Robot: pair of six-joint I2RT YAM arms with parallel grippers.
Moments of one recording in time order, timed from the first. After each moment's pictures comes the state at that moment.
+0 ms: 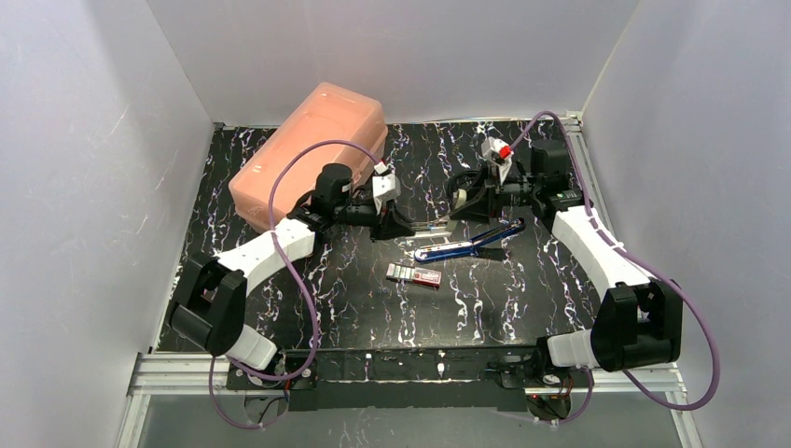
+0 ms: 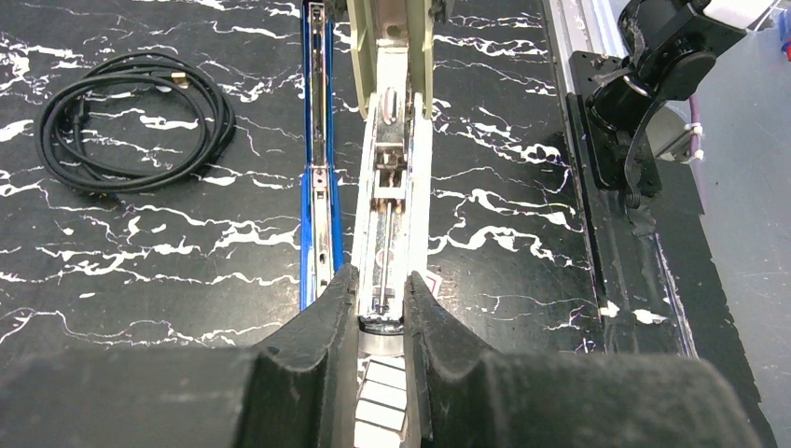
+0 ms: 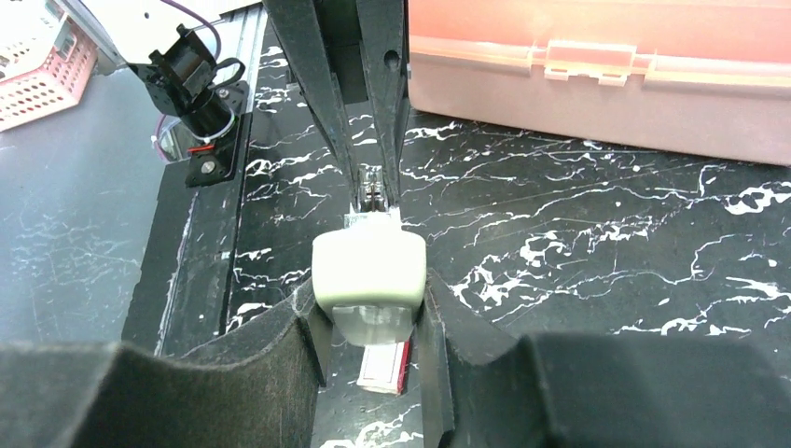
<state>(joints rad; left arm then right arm) -0.53 1.49 0.95 0.13 0.96 0.23 0.20 1.35 1.02 -0.18 -1.32 -0.29</state>
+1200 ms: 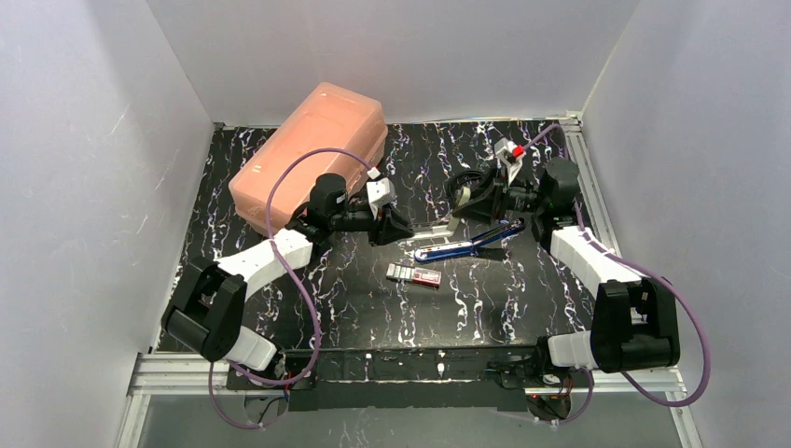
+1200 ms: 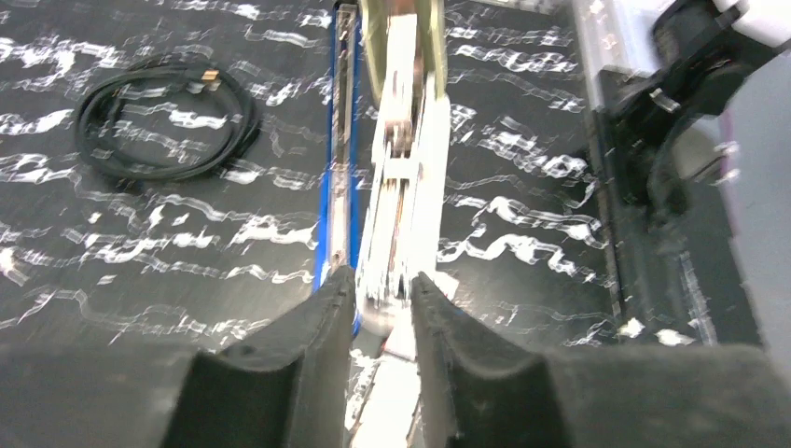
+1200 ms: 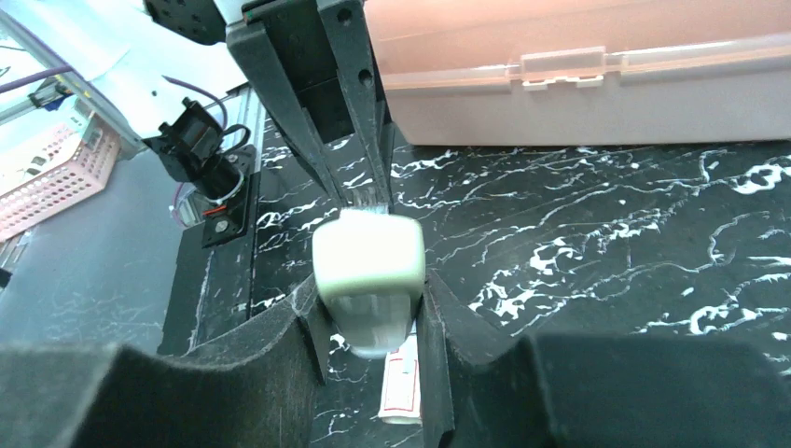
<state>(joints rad) -0.53 1.46 0.82 0.35 0.92 0.12 0.14 1.33 0.73 0.62 -1.31 0.36</state>
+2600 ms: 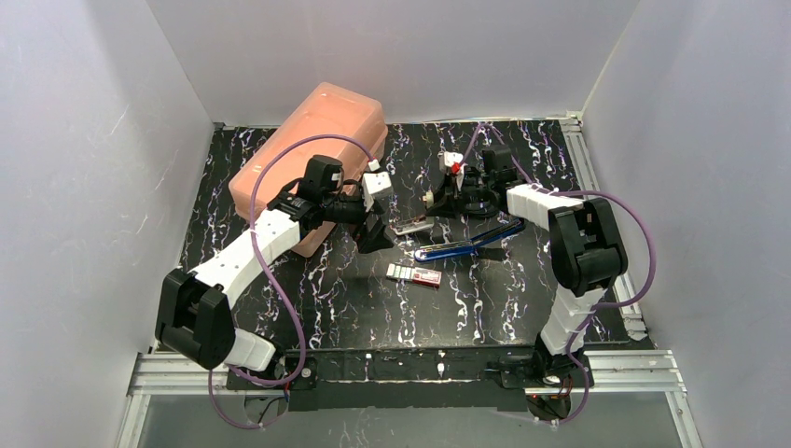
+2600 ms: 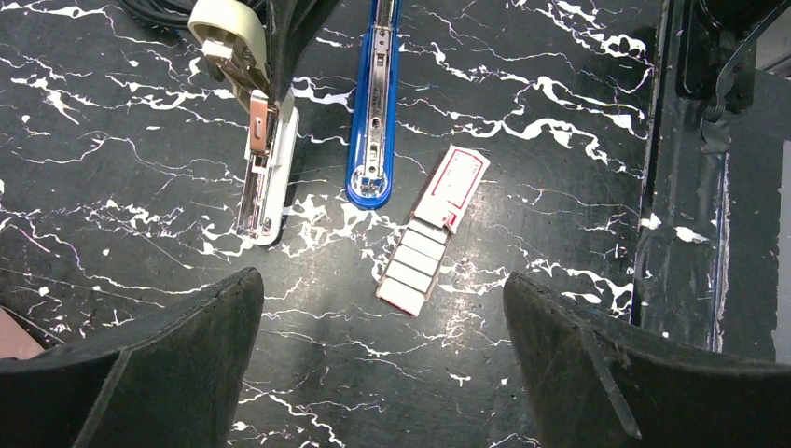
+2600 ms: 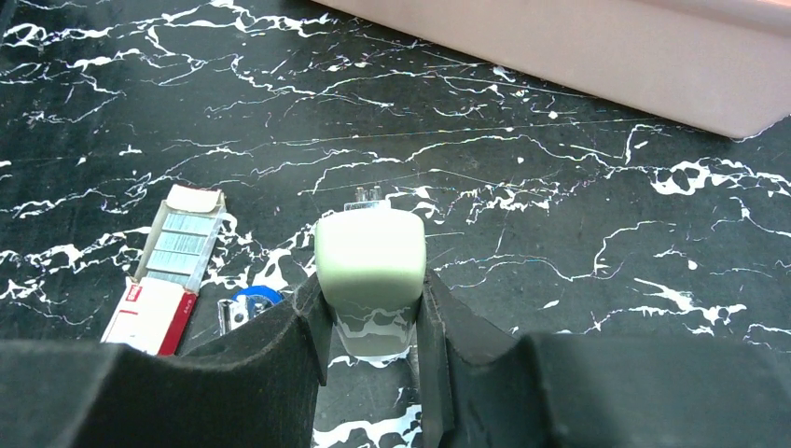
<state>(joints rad) -0.47 1.41 1.09 -0.41 0.77 0.46 0.30 1.85 1.14 0.02 -1.16 -0.63</state>
